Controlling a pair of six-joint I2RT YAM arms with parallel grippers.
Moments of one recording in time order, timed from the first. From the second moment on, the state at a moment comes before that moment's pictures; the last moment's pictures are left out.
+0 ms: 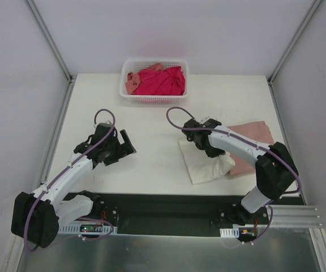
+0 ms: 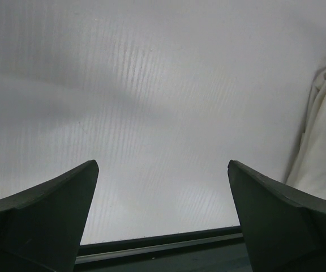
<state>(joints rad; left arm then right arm) -0.35 1.02 0.64 -0.56 0.07 -0.78 0.77 1.61 1.14 -1.14 0.64 0.45</state>
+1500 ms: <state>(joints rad) -0.34 1.11 0.69 -0.56 0.04 -0.73 0.31 1.18 1.36 -1.36 0.47 0.10</state>
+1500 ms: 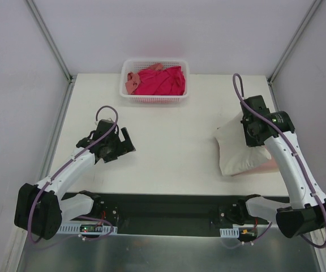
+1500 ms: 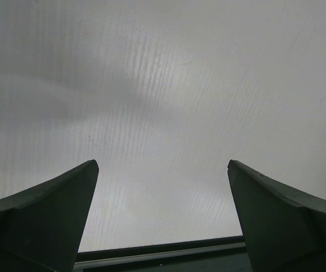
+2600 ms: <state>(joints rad) -0.31 1.18 0.72 -0.55 0.04 -0.68 -0.33 1.68 1.30 -1.07 -0.02 -0.14</state>
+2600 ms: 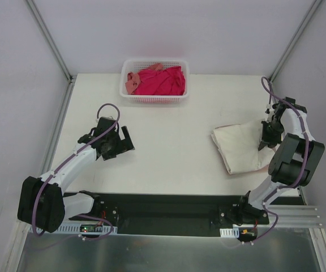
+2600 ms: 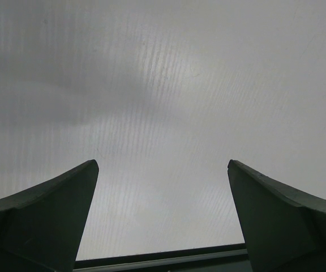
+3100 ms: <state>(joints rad) -0.31 1.20 0.72 -0.55 0.04 -0.67 -0.38 1.70 1.41 -1.08 0.12 -0.05</state>
